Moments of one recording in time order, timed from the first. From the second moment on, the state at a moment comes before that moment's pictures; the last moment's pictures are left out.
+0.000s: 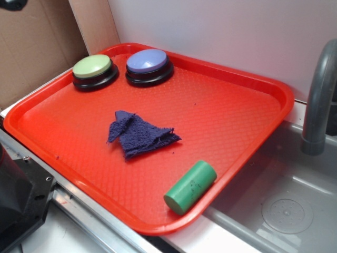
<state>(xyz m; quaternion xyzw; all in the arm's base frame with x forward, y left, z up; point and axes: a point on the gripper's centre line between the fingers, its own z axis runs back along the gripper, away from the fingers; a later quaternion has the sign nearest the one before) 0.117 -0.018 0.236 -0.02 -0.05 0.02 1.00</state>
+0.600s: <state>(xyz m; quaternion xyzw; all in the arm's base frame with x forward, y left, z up) 0.121 -0.031 0.224 -0.02 -0.06 -0.01 1.00</state>
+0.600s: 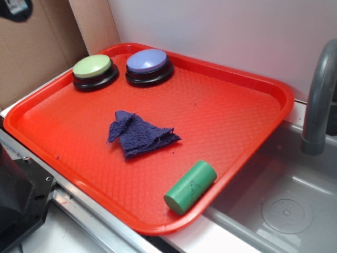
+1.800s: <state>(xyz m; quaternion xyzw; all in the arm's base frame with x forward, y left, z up) 0.170 -0.128 0.095 -0.05 -0.06 0.09 0.99</state>
